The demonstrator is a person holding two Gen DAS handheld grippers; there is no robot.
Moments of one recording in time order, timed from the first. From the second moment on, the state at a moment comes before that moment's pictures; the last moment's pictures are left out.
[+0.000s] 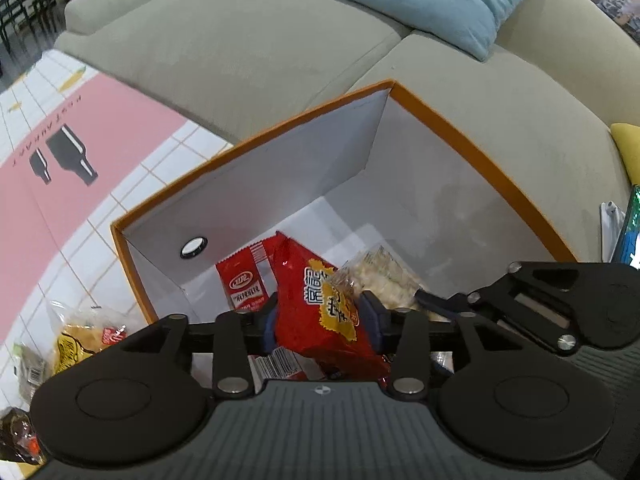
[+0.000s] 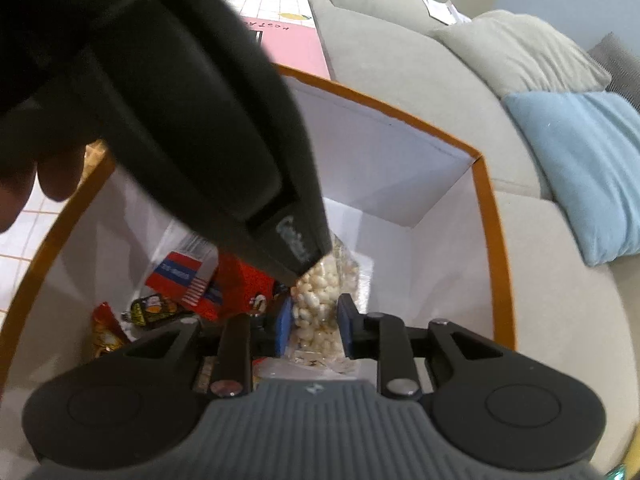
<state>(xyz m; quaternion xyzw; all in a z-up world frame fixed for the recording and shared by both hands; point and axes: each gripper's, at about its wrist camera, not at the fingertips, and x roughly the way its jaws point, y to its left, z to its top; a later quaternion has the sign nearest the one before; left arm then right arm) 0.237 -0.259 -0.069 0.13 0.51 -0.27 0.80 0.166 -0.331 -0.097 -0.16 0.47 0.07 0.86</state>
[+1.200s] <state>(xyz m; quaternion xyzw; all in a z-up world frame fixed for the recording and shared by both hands) 0.121 -0.078 0.029 -0.01 0.38 -0.17 0.91 0.093 -0.265 0.007 0.10 0.36 0.03 0.93</state>
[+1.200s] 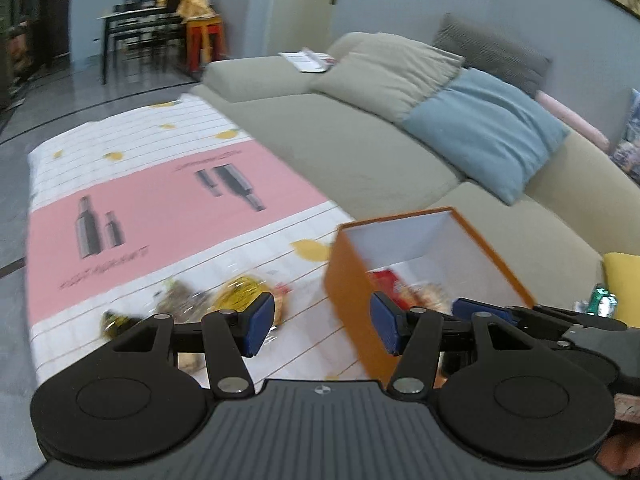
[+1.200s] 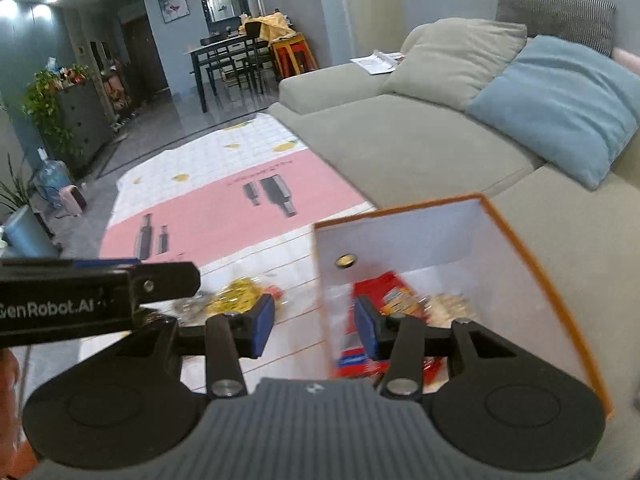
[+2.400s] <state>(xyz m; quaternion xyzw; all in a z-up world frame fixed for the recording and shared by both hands) 0.147 0.044 -0.085 -0.07 0.43 -0.09 0.90 0.140 -0.139 -0.092 -0.01 0.43 0.12 0.90</state>
